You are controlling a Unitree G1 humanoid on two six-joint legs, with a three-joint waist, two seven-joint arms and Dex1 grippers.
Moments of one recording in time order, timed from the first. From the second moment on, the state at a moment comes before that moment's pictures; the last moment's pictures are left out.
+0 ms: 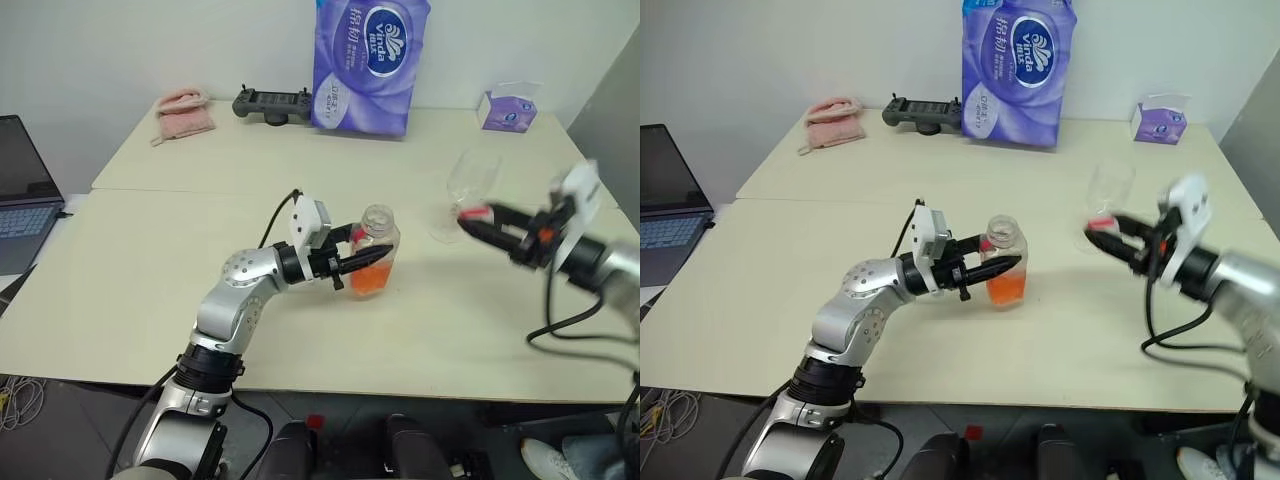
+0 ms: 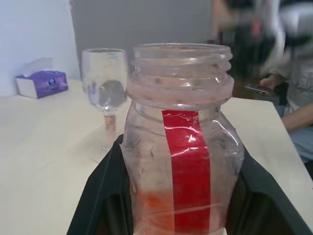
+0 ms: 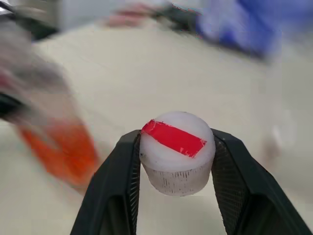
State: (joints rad) left arm -0.54 0.30 -0.14 -0.04 -0.42 0.26 -0.92; right arm -0.17 -0.61 -0.32 -0.38 0.64 0.84 0.51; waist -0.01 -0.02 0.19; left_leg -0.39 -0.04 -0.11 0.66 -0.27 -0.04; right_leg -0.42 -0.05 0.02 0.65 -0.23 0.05
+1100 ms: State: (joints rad) left arm -0.56 0.35 0.12 0.22 -0.26 0.09 -0.53; right arm -0.50 -0.50 0.06 -0.47 0.52 0.80 0.57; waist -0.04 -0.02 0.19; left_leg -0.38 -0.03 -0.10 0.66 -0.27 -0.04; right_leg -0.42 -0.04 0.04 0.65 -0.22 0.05
